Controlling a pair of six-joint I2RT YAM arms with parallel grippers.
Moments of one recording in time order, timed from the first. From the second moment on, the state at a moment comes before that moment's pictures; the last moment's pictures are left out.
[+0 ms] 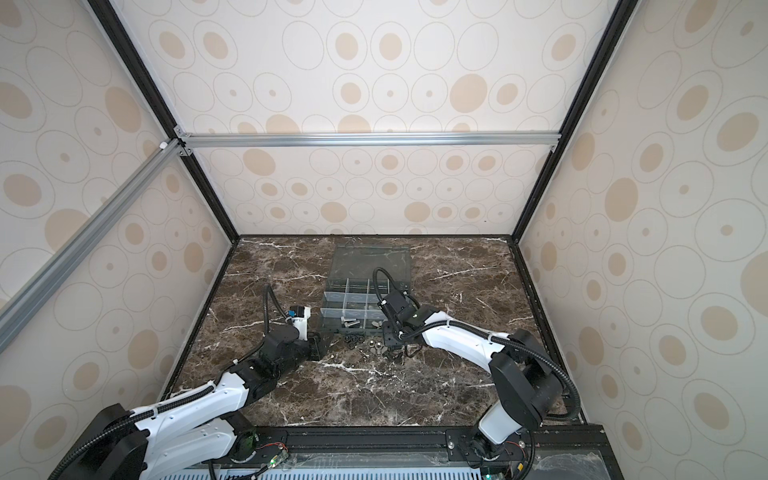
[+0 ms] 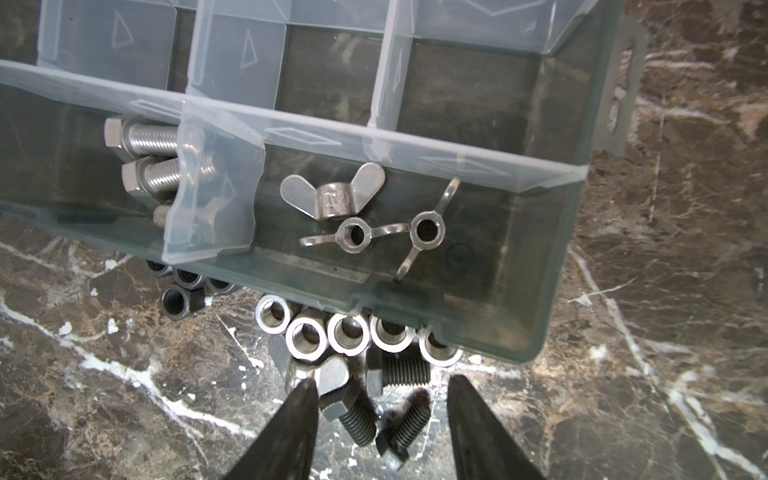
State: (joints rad) left arm -0.63 1.04 0.33 0.16 -0.08 -0.61; right arm 0.74 1.55 0.99 -0.55 0.11 0.59
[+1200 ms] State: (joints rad) left arm -0.68 1.19 0.44 0.17 0.00 -0.60; right arm 0.75 1.45 0.91 -0.59 0.07 0.53
